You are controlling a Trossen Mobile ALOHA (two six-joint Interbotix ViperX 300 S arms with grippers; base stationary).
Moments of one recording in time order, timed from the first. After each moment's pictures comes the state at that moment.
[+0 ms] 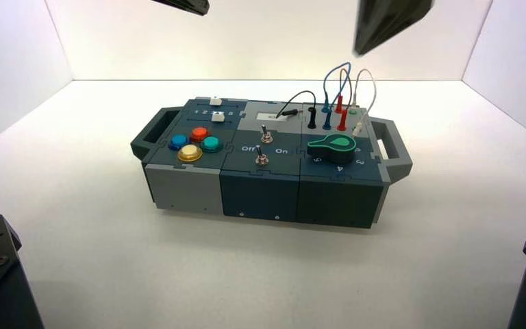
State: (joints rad) left arm -0.62 -0.53 0.90 -0.30 0.46 0.11; right arm 0.52 -0.33 0.74 0.27 0.87 0.00
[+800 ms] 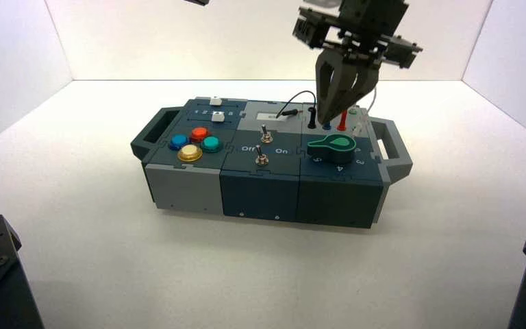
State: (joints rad) left arm -0.62 -0.54 0.88 -0.30 0.46 0.11; right arm 0.61 -0.08 0.74 0.33 0.78 0.00
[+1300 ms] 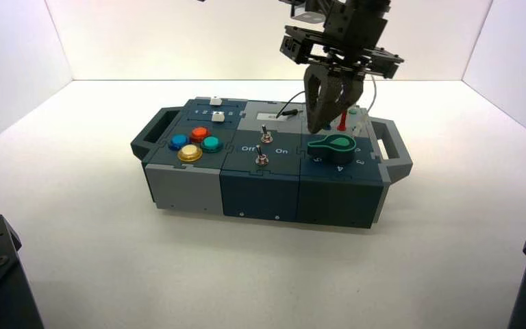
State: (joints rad) left arm -0.62 -0.55 0.88 -0.30 0.46 0.12; right arm 0.62 0.01 0.69 0.33 0.77 -0.02
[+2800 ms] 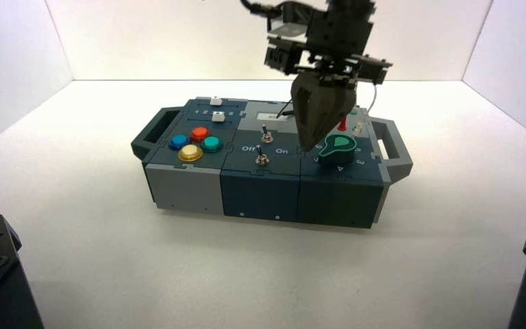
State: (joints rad) left arm -0.62 -0.55 0.88 -0.30 0.46 0.12; right arm 0.71 0.04 0.66 0.33 0.88 -0.03
